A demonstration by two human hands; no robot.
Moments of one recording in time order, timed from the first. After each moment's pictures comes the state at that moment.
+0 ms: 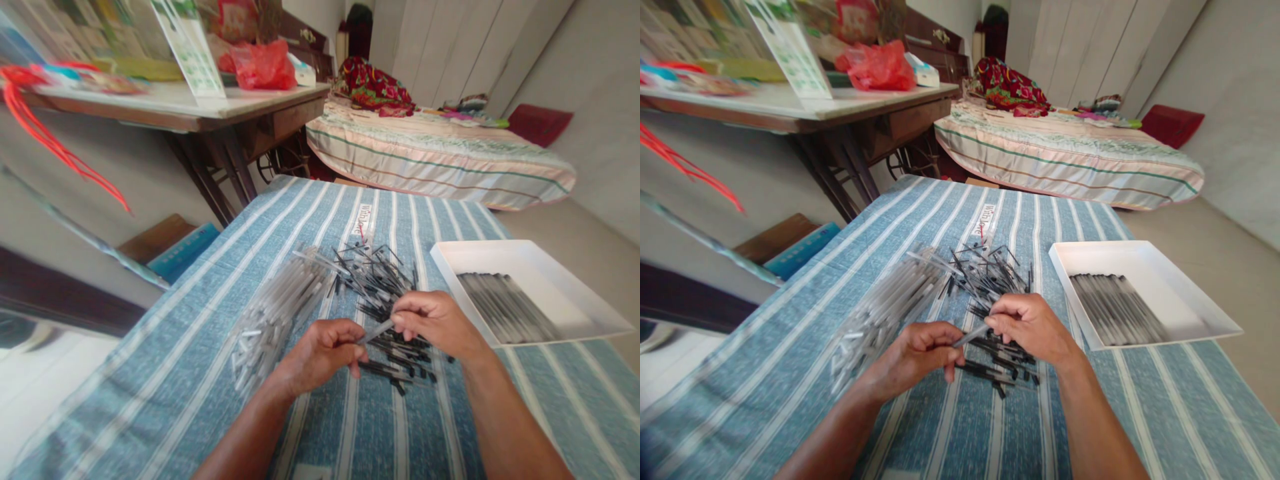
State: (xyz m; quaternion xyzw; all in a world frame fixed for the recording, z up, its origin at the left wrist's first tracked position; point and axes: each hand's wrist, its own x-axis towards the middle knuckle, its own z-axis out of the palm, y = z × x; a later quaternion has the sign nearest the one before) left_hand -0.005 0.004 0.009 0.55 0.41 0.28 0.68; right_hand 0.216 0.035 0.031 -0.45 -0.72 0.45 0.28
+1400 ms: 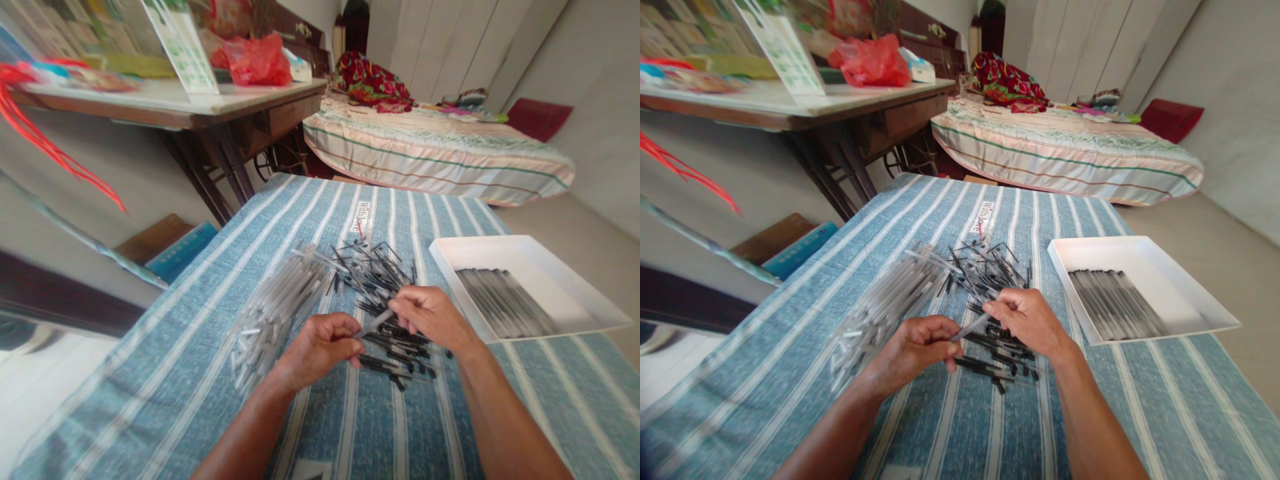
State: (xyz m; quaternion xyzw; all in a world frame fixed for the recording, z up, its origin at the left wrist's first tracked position) left_hand -0.003 0.004 0.009 0.51 0.44 0.31 0.68; right_hand 0.213 0.038 0.027 -0.50 -0.72 0.41 0.27
